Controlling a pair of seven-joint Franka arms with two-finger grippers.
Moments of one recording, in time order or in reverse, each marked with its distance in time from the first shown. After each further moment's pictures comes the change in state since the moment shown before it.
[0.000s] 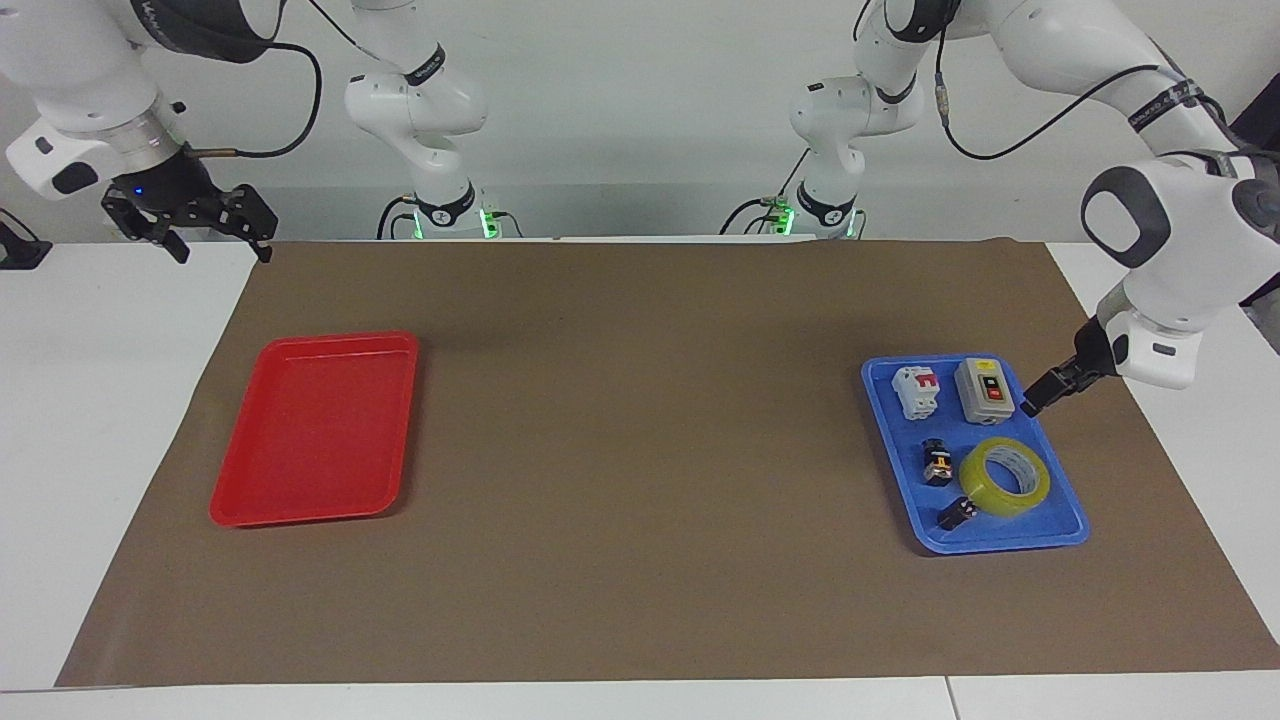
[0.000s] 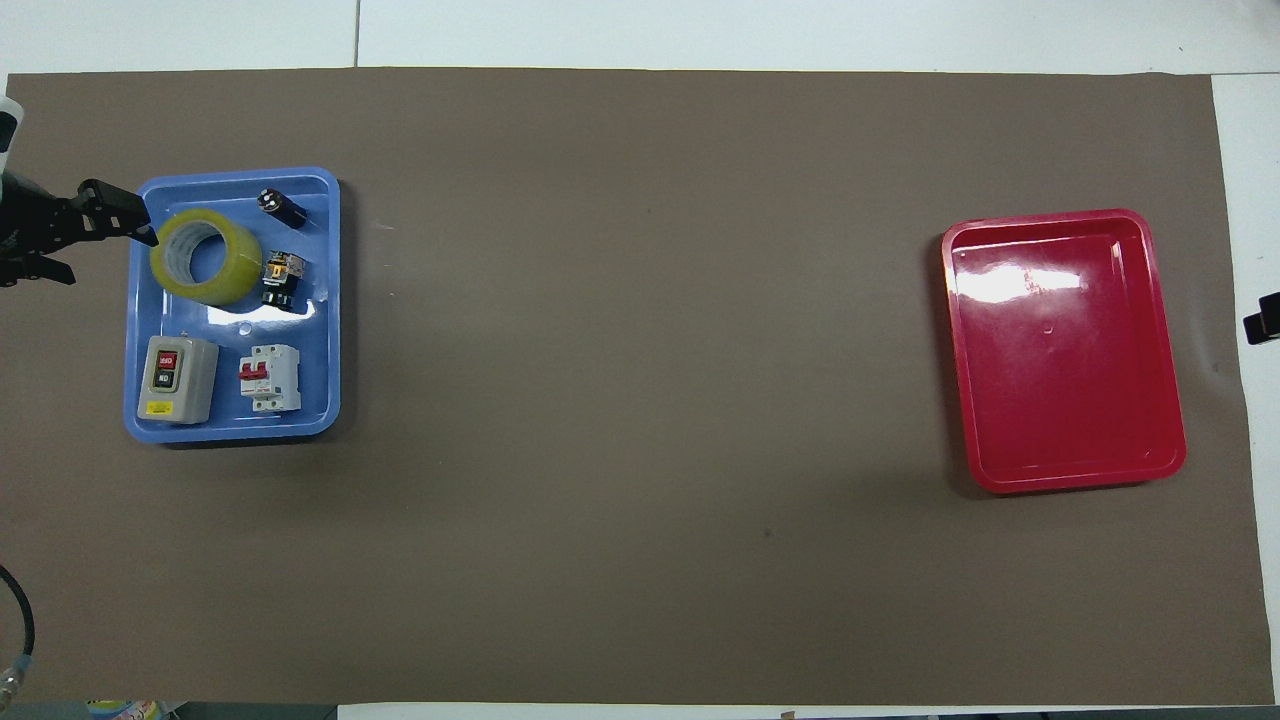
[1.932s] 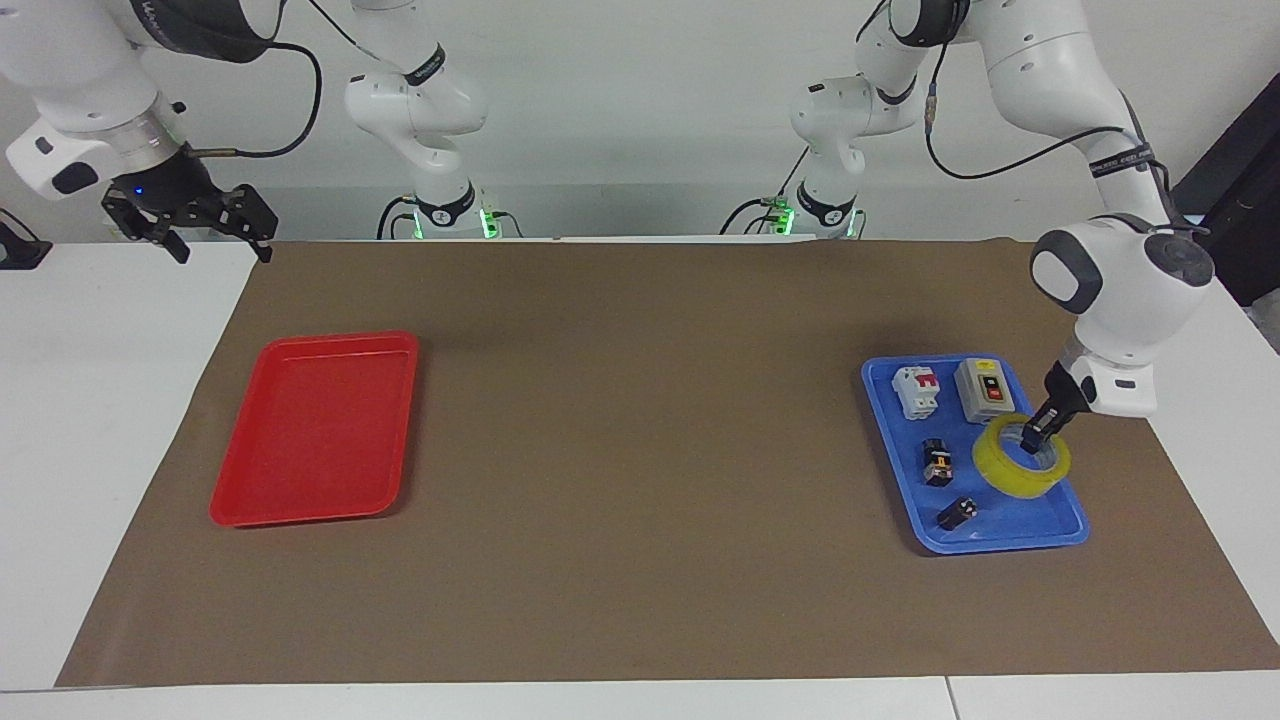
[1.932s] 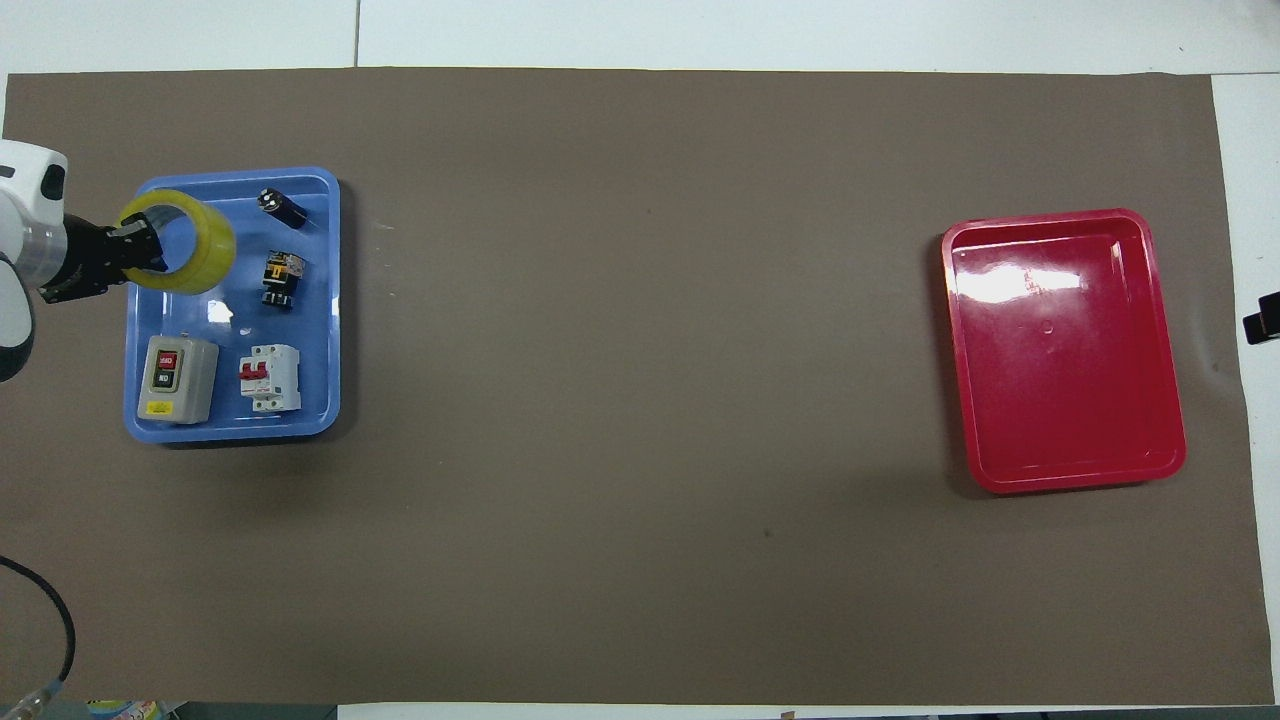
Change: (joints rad) left arm 0.023 -0.063 -0.005 -0.231 0.001 0.303 -0.065; right arm 0.000 0.000 0.000 0.000 0.001 0.000 0.000
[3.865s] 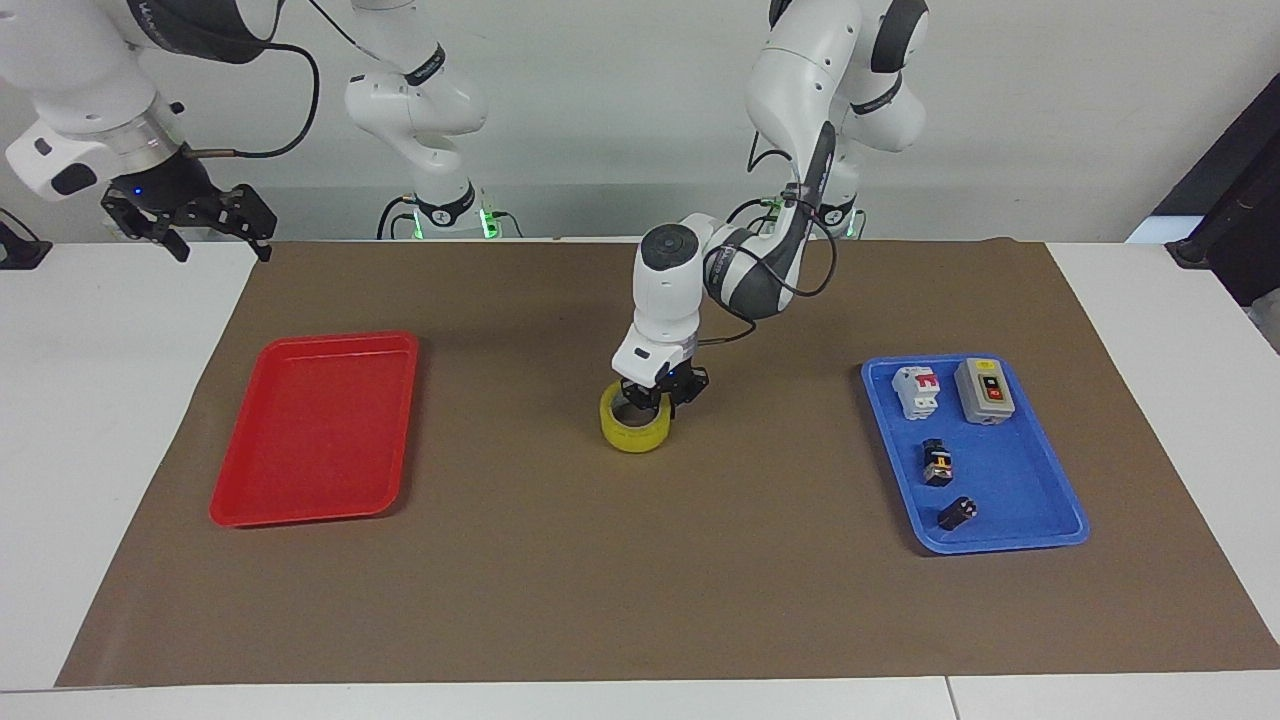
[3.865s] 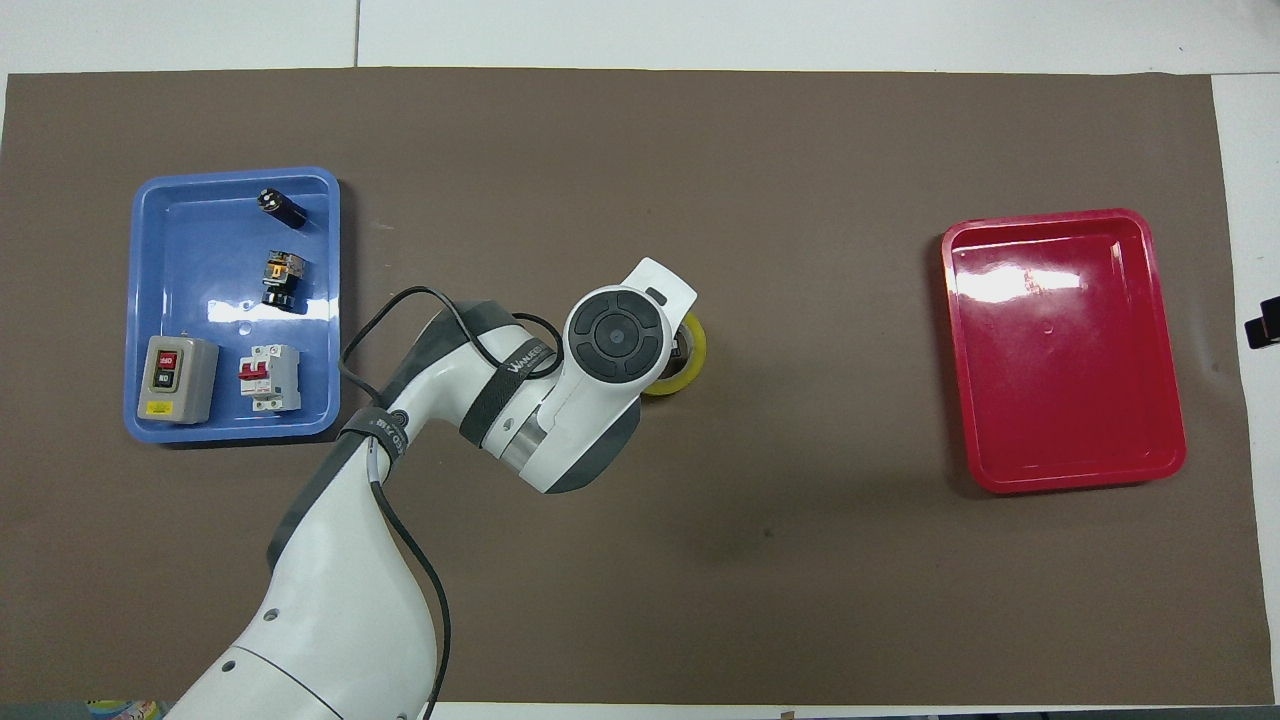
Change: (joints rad) left arm -0.848 0.208 -0.021 0.079 0.092 0.054 -0.520; right arm 0.000 0.000 -0.001 -0.004 0.000 -0.009 0.000
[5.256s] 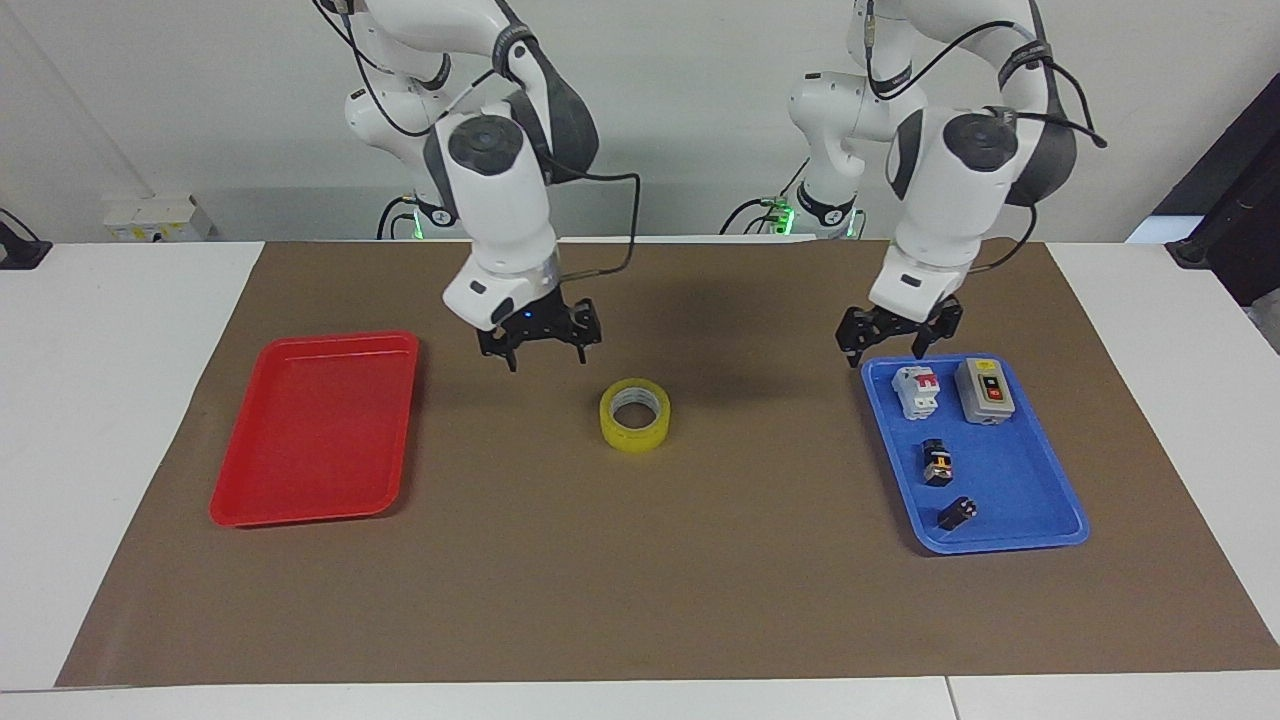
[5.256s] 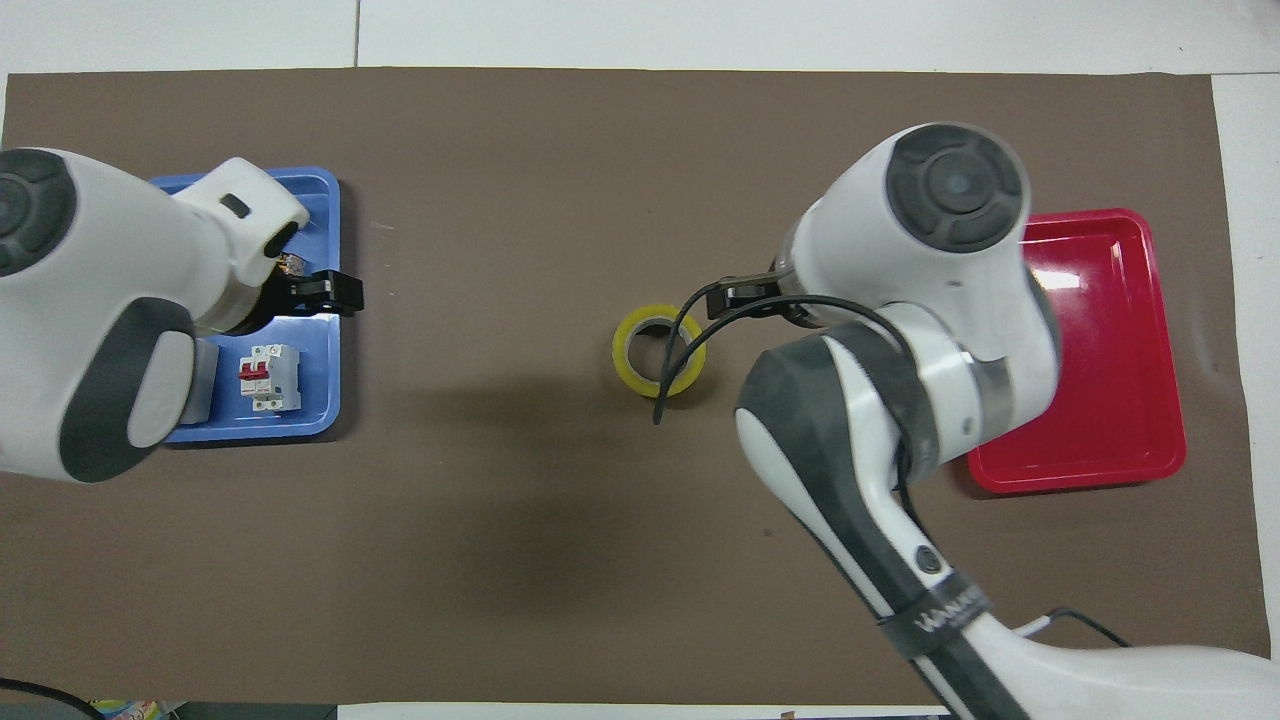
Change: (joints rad) left arm 0.500 -0.459 0.020 -0.136 -0.009 -0.328 0.565; right arm 0.589 0.254 0.017 -0.194 0.134 0.598 0.532
